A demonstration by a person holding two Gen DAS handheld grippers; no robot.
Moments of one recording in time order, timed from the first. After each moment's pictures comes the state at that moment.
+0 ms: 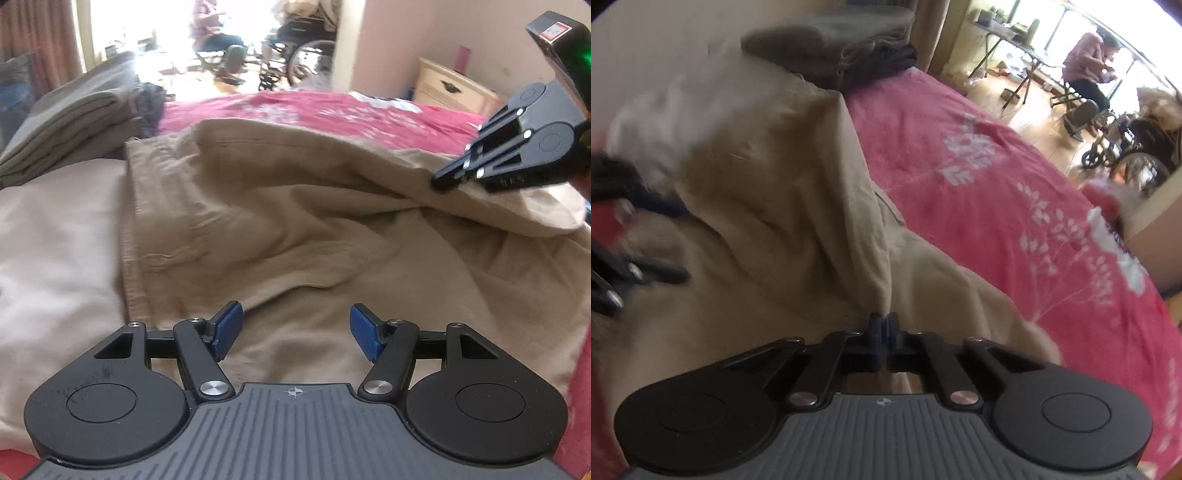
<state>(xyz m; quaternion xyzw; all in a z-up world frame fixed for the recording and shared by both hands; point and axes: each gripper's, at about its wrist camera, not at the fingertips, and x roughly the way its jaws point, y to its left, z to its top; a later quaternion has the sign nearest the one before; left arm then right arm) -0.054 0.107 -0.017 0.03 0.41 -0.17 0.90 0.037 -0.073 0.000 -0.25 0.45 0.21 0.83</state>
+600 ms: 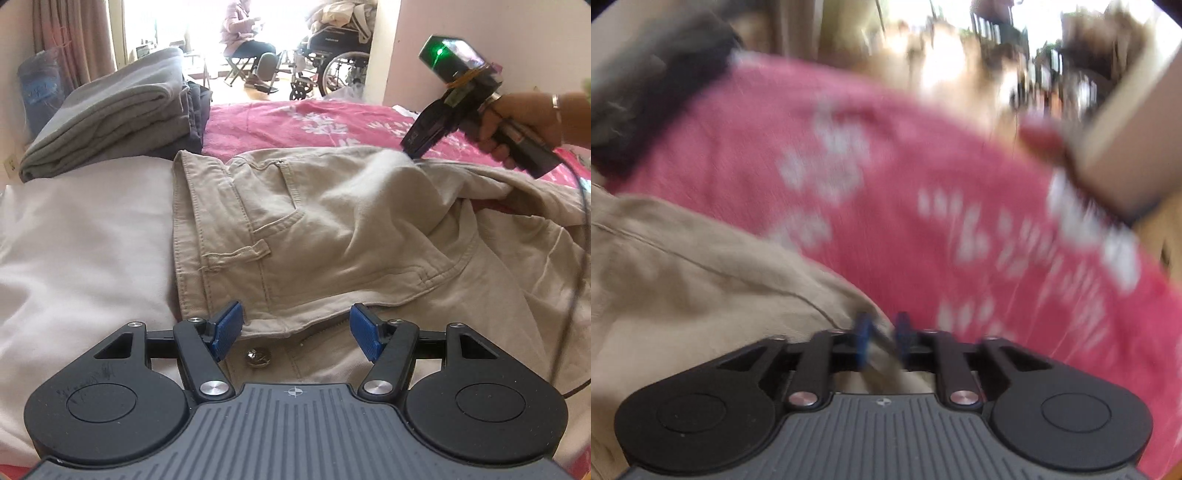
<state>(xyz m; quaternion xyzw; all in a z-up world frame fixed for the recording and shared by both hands) -0.045 0.139 -0.019 0.02 0.39 -0.14 0.91 0.225 -0.093 -0.058 -0.14 0.52 0.06 0.84</state>
